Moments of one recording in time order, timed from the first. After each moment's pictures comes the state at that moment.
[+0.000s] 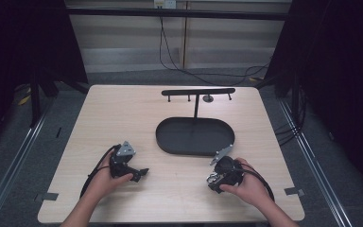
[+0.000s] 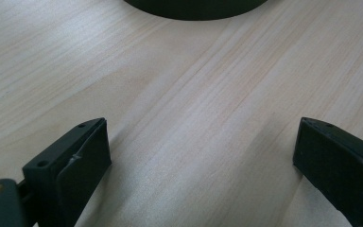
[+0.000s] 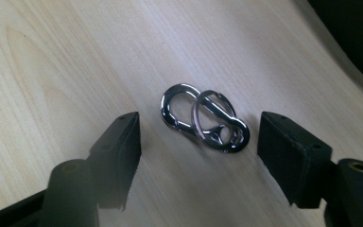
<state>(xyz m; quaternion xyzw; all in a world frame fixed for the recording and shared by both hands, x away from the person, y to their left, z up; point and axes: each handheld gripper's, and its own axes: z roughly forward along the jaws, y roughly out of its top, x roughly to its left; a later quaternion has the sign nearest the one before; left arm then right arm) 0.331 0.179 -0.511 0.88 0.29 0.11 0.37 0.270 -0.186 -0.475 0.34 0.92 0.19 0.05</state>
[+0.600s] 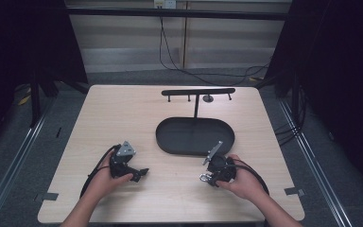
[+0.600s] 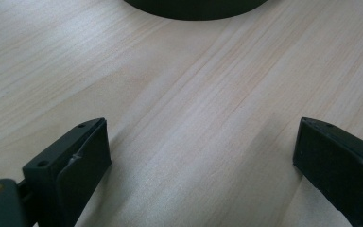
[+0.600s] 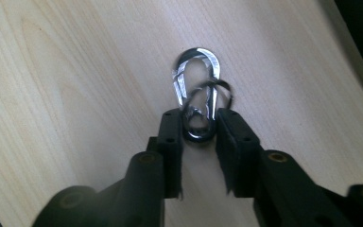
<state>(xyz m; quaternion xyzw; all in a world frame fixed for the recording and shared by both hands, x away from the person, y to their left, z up) 0.331 0.179 -0.511 0.88 0.29 0.11 0.37 0.281 -0.169 -0.469 0.30 0.94 0.14 0.02</state>
